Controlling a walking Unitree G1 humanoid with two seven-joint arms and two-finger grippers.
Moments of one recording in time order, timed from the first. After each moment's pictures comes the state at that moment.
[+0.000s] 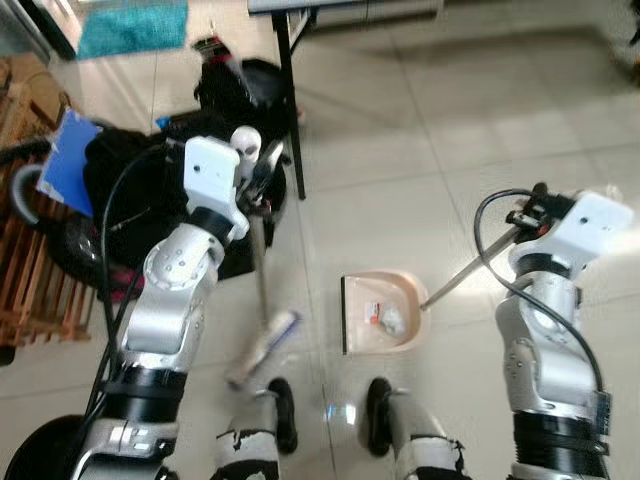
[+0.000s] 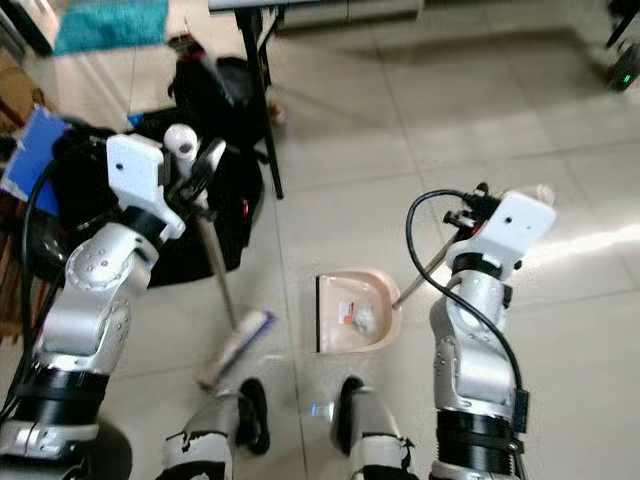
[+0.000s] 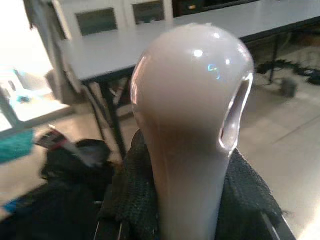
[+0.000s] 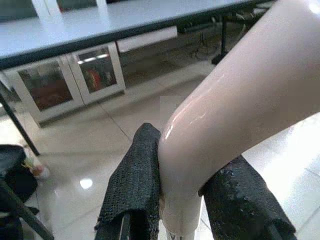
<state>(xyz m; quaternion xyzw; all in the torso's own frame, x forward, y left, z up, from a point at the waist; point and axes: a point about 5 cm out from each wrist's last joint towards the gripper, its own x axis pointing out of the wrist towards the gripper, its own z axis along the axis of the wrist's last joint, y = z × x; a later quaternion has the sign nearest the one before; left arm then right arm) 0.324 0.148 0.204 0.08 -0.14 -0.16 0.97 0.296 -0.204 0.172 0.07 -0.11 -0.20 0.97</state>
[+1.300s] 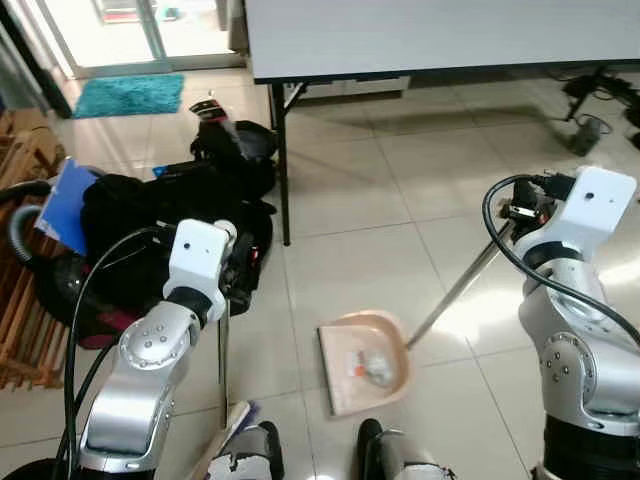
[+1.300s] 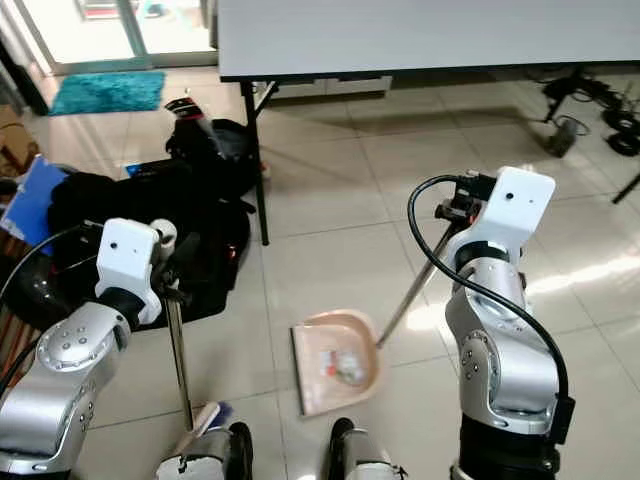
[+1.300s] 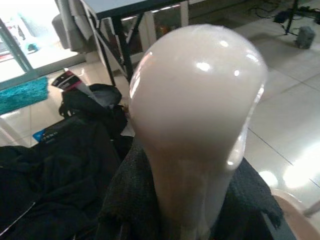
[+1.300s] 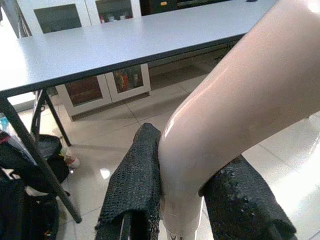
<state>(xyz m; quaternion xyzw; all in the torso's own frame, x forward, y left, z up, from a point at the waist) 0.266 0.163 0.147 0.10 0.05 -0.12 0.99 0.284 -0.194 0.199 0.07 -0.02 -0.12 0.99</state>
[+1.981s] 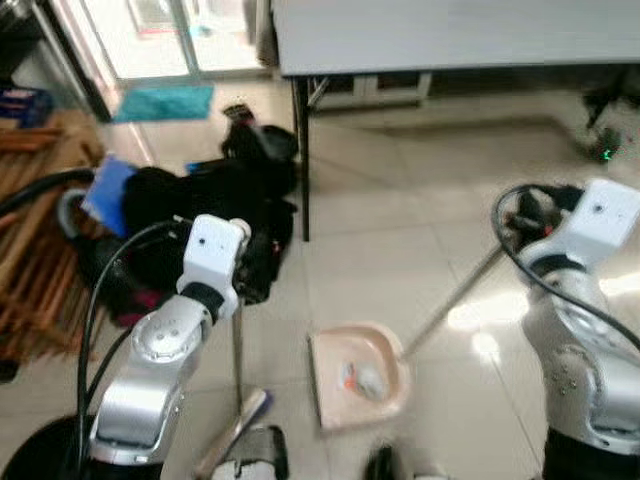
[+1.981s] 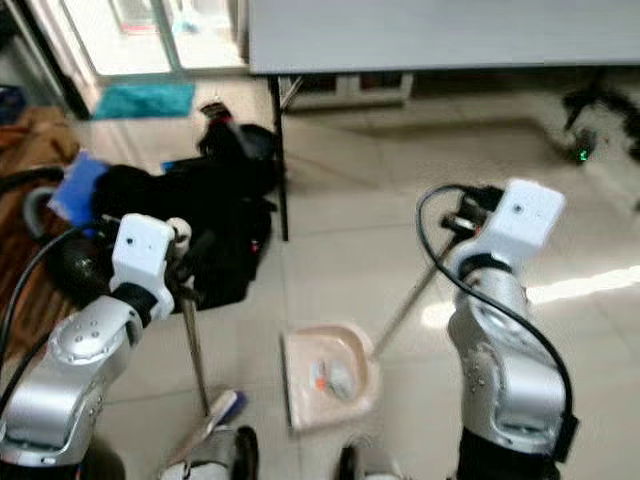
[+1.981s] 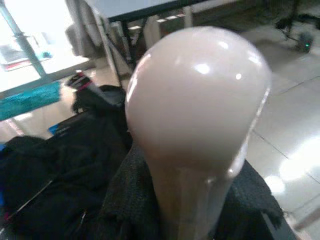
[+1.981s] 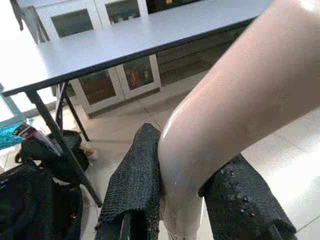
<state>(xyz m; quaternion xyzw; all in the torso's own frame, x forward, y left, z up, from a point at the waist) 0.270 0.151 0.151 0.09 0.05 -0.14 0.98 0.273 -0.200 0.195 0.09 -0.01 -0.15 0.99</state>
